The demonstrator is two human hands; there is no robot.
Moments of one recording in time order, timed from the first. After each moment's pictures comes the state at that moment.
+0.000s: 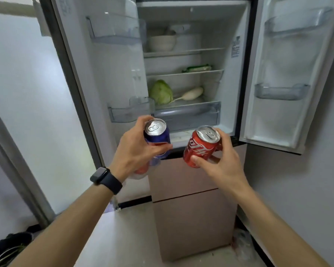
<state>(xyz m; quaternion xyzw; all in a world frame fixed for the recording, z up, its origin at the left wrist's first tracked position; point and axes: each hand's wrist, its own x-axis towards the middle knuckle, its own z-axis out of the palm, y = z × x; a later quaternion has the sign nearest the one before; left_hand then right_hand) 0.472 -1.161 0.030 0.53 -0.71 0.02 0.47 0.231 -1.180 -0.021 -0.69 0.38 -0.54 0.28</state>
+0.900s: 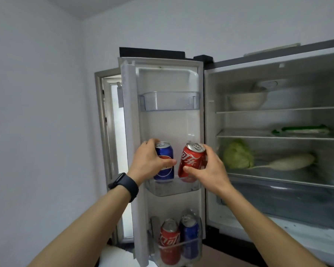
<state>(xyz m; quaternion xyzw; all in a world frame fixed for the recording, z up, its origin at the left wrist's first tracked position) 0.526 -1.282 0.148 0.77 -0.44 0.15 0.43 0.391 -1.436 0.100 -0.81 0.17 -0.45 0.34</state>
